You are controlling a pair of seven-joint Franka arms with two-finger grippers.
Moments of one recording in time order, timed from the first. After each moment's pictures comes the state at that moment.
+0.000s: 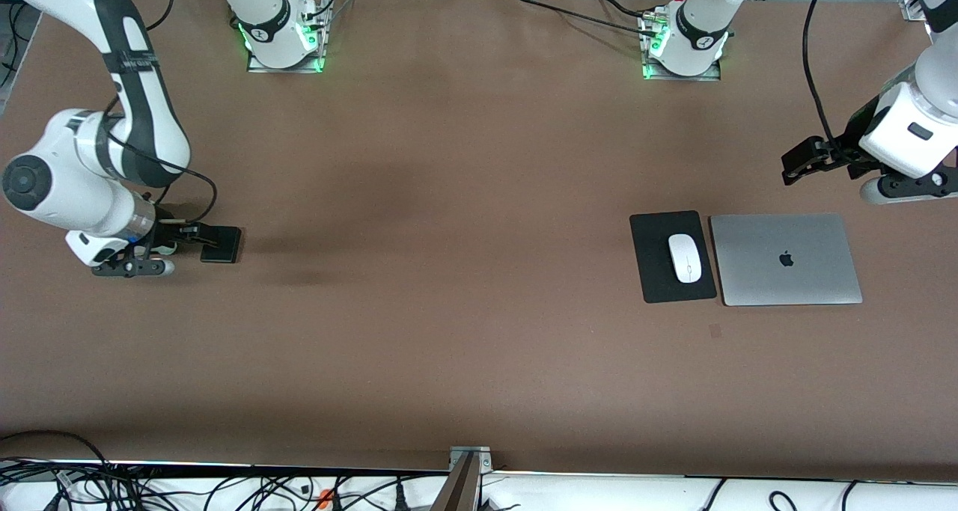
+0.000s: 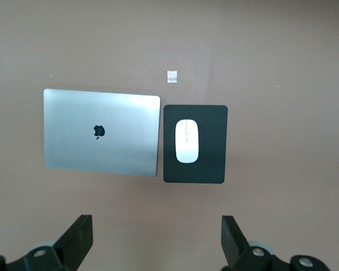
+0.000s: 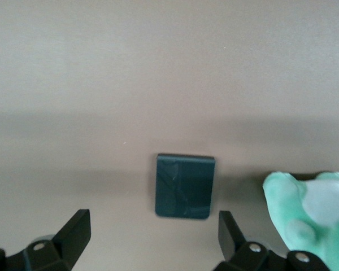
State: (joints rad) left arm 0.04 0.06 -0.12 -1.55 0.04 1.57 -0.20; right arm 0.09 0.30 -0.18 -1.94 0.09 2.13 -0.16
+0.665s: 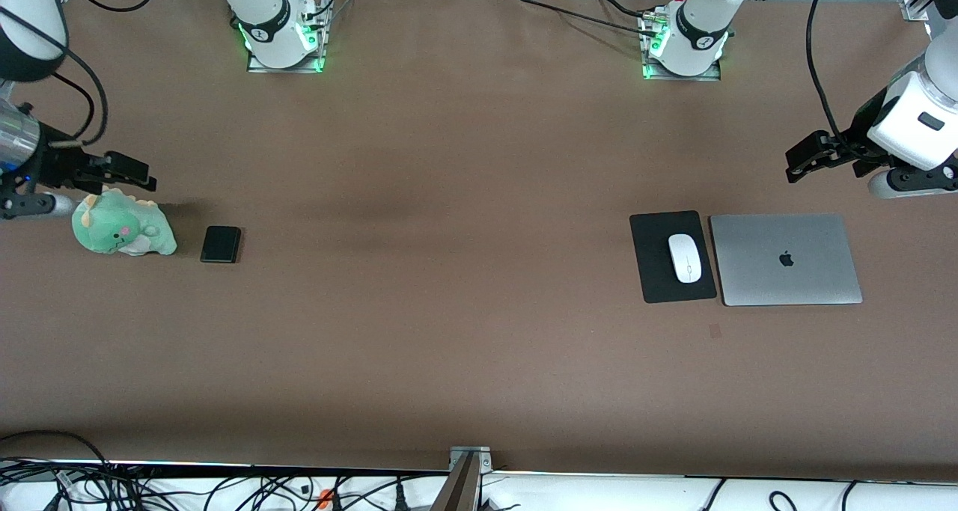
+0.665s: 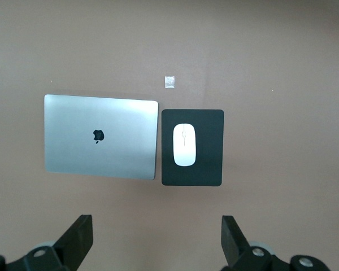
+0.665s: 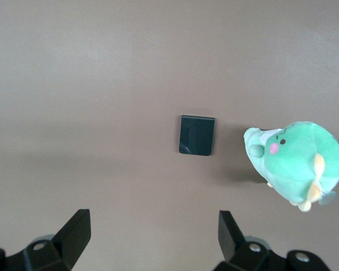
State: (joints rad) left arm 0.03 0.06 -0.12 -1.54 0.04 1.57 -0.20; right arm 0.09 0.04 -0.19 -1.75 0.09 1.71 -0.15
